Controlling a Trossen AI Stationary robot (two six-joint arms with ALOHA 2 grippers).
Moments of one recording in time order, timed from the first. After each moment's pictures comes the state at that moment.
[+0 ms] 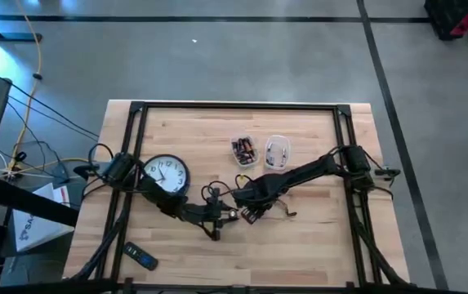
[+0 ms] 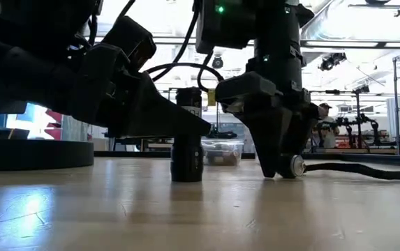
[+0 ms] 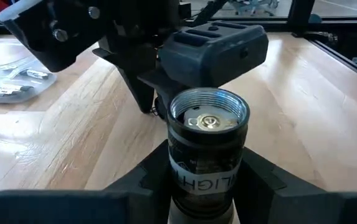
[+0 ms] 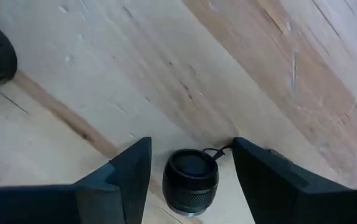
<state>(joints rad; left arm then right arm) -0.44 2.06 0.65 1.07 -0.47 -0.15 0.21 2.07 1.43 -0.89 -0.07 1.01</state>
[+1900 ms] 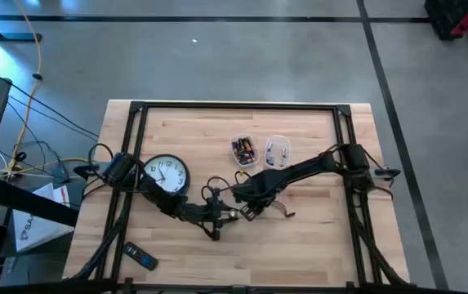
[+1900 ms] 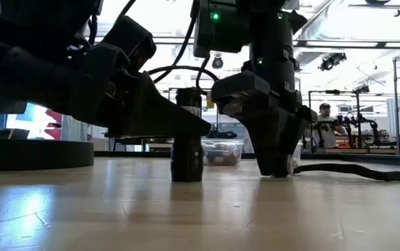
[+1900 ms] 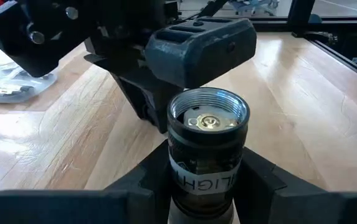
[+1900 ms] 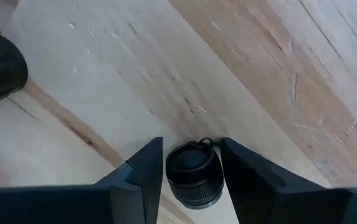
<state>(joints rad) -0.44 2.06 0.65 1.07 -0.47 -0.15 0.17 2.07 1.43 -0.86 -0.11 0.93</state>
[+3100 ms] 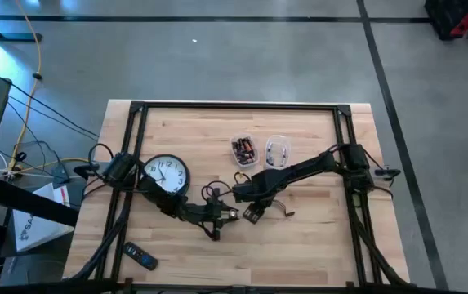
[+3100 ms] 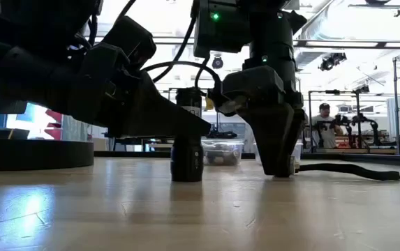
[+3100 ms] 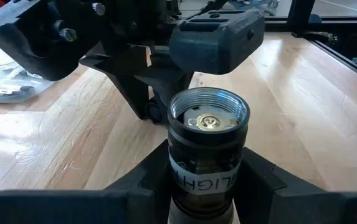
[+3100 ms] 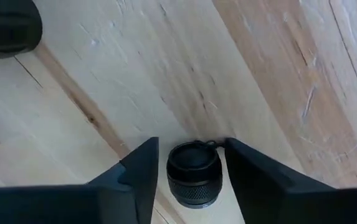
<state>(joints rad) -0.44 2.06 0.65 1.07 -0.47 -0.15 0.17 2.06 1.43 -0.87 -0.13 0.75</state>
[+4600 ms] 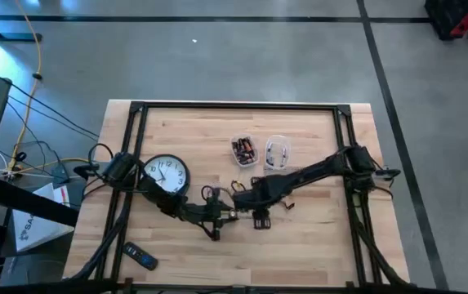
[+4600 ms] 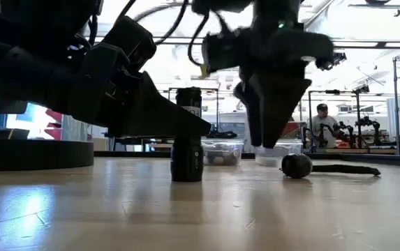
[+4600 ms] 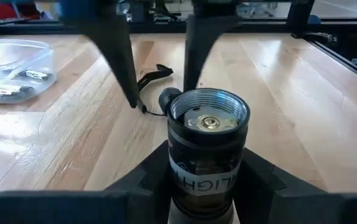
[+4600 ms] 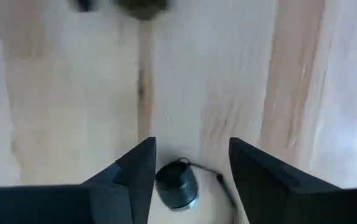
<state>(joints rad) -0.44 2.06 0.65 1.07 -0.46 -0.15 0.27 2.03 1.50 -0.92 0.06 0.11</state>
